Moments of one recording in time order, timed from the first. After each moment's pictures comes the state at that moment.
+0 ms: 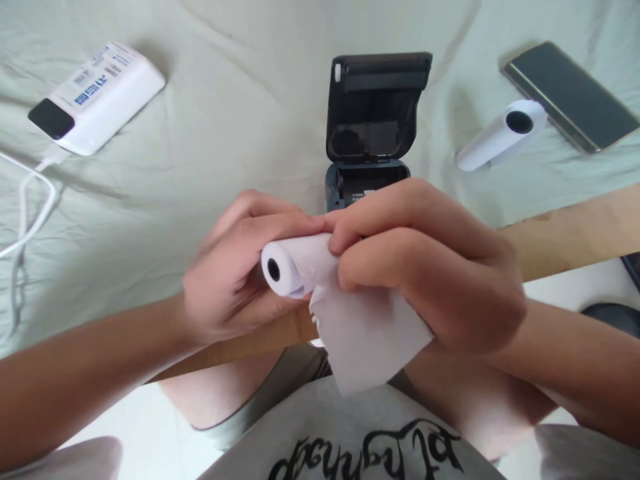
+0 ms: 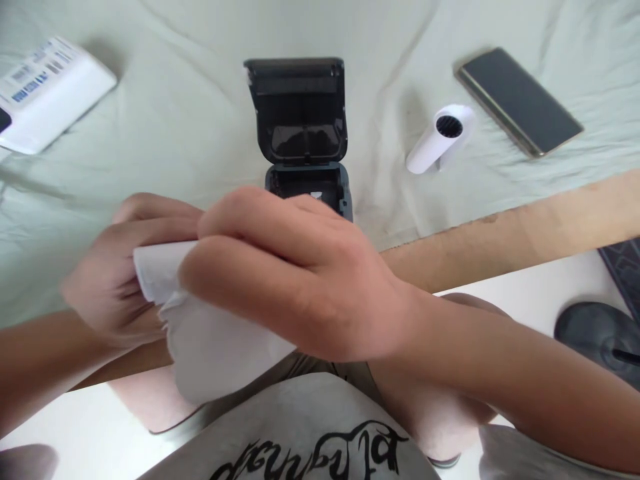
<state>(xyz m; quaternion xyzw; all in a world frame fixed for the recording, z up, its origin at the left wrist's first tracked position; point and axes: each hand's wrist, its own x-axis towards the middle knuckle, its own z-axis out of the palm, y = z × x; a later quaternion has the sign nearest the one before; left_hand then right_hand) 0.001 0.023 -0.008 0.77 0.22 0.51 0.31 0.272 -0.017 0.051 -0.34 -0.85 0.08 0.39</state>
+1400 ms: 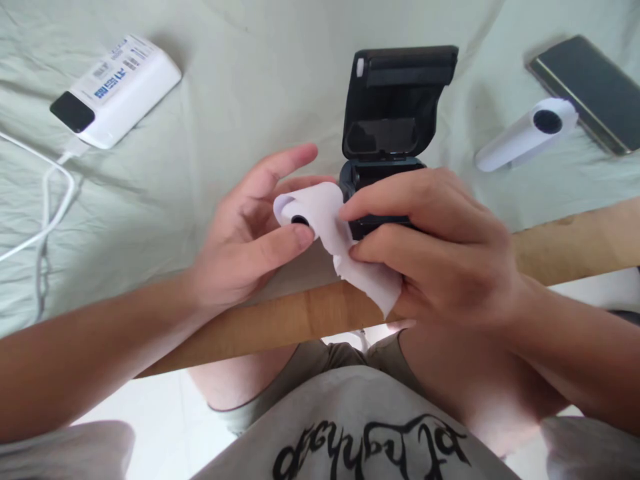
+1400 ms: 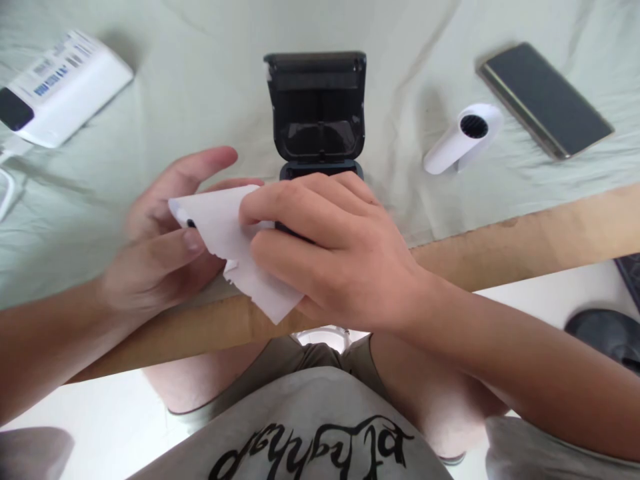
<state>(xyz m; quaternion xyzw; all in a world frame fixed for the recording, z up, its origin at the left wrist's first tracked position) -0.004 0.047 -0.028 0.60 0.21 0.45 0.63 0.290 0.013 0.030 -0.26 -0.90 -0.02 0.36</state>
